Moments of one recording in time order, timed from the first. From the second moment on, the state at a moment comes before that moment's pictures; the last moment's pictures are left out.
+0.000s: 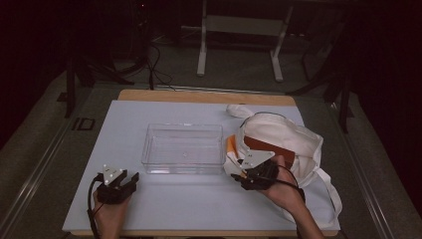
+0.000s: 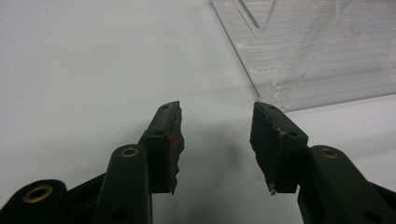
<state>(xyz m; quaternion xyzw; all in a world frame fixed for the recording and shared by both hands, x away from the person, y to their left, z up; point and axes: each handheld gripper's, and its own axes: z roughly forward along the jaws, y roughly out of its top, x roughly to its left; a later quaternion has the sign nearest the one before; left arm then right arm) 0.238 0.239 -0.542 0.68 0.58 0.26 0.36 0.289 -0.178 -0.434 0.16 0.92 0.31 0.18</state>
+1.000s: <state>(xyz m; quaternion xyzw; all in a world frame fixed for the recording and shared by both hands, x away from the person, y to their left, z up) 0.239 0.239 -0.542 0.68 0.58 0.26 0.36 0.302 -0.204 -0.419 0.18 0.91 0.31 0.19</state>
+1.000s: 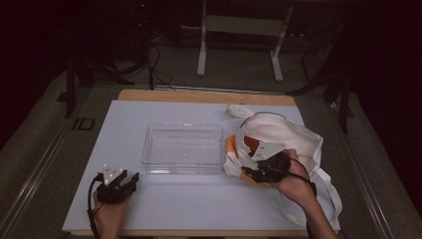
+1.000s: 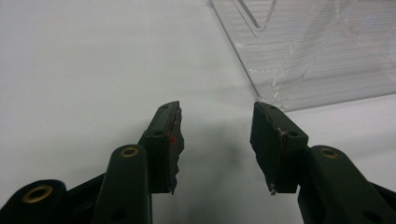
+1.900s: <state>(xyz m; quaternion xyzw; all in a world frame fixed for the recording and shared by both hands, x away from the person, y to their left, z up) 0.239 0.239 -0.542 0.68 0.59 0.26 0.36 0.318 -0.230 -0.411 0.19 0.92 0.29 0.19</state>
